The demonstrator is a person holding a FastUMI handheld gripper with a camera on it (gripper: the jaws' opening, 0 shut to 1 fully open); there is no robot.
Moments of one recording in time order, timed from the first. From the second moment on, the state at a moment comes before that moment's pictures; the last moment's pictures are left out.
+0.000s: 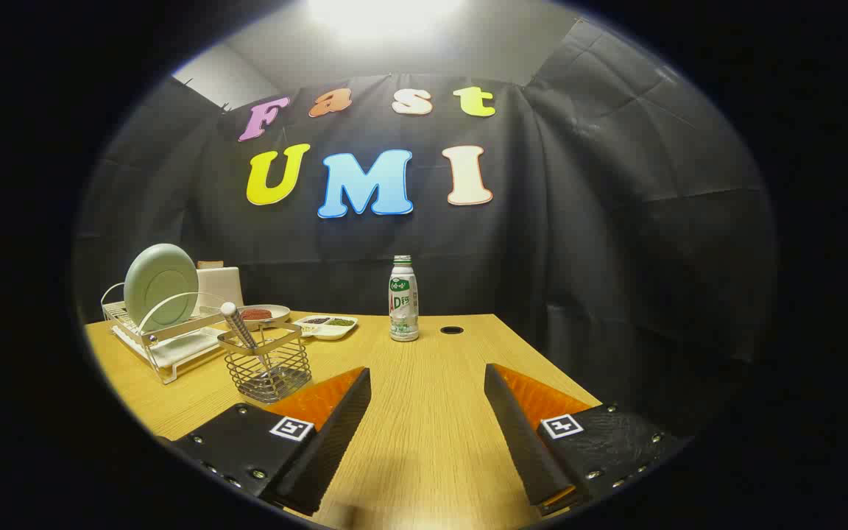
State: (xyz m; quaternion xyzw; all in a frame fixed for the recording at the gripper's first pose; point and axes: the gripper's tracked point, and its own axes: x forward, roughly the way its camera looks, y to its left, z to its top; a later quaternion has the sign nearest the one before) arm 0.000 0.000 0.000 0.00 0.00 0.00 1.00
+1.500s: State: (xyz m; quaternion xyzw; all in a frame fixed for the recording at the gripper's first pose) arm 0.011 -0.002 -0.002 0.00 0.00 -0.01 1.00
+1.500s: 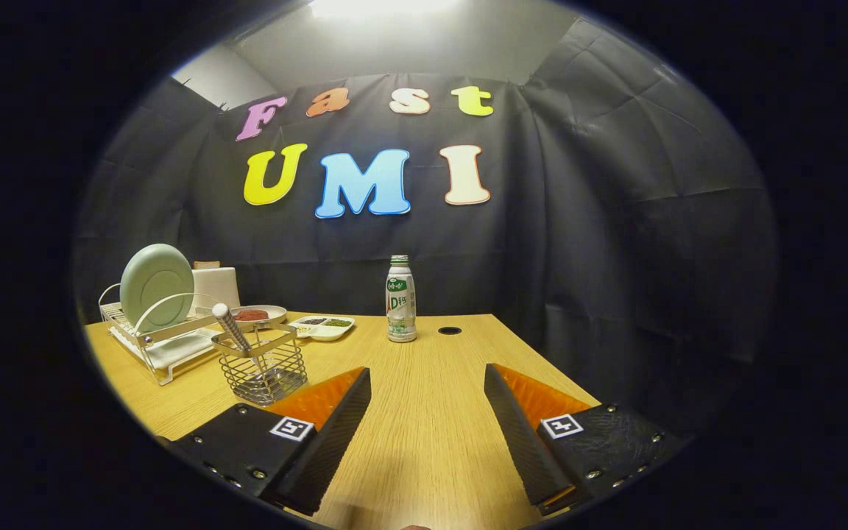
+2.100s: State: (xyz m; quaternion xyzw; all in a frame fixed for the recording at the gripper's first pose) arm 0.059 -0.033 0.058 -0.01 -0.04 -0.08 1.00
